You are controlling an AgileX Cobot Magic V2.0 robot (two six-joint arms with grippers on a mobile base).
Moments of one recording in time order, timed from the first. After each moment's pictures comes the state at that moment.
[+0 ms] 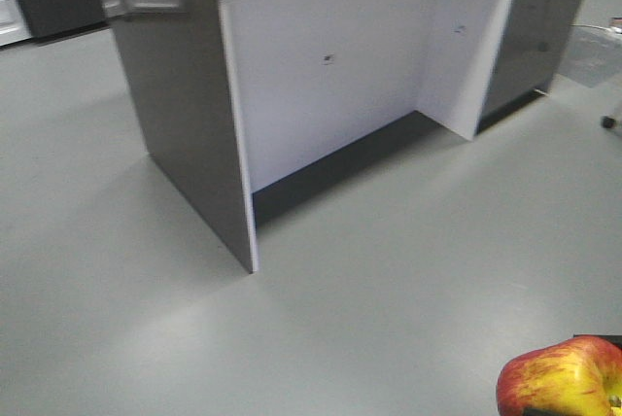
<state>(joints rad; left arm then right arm) -0.06 -0.01 0.03 0.03 0.00 -0.01 0.38 0.49 -0.70 0.43 0.94 -0.39</state>
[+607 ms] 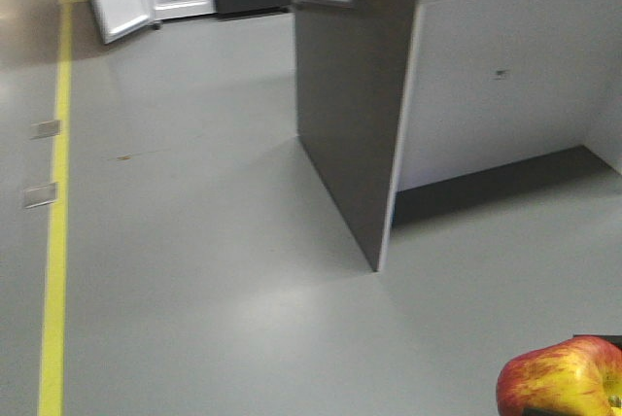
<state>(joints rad) -0.06 -0.01 0.03 0.03 0.00 -0.01 0.38 0.49 -0.70 0.43 0.94 -0.39</state>
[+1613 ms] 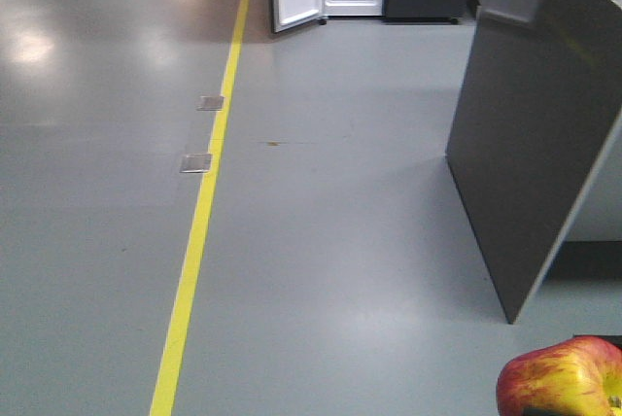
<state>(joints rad) -0.06 -0.01 0.03 0.03 0.00 -0.01 0.38 0.49 -0.70 0.43 0.94 -0.39</state>
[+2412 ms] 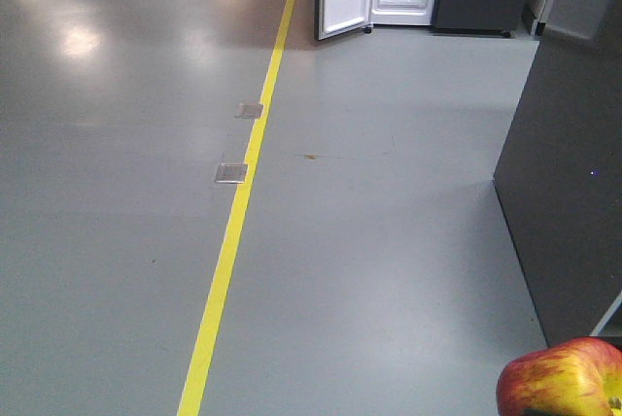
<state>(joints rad) -0.06 -0.01 0.03 0.03 0.00 -0.01 0.38 0.49 -0.70 0.43 0.94 -0.39</state>
